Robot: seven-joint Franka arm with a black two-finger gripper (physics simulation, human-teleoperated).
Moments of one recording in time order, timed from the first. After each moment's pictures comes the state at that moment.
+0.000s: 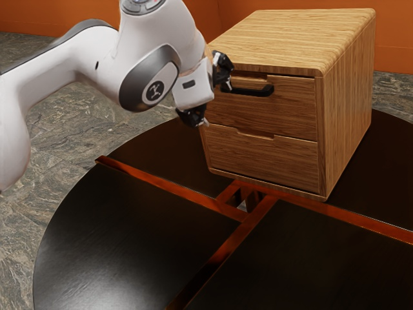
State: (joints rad) arm -0.07 0.17 0.02 -1.44 0.29 2.14 1.49
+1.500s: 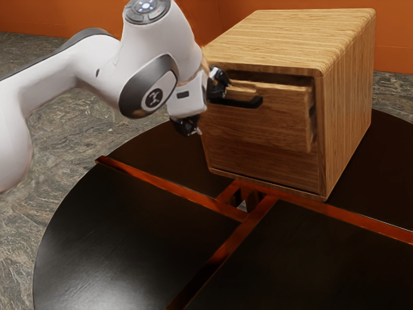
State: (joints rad) arm -0.10 0.12 0.07 -1.53 0.29 2.11 1.58
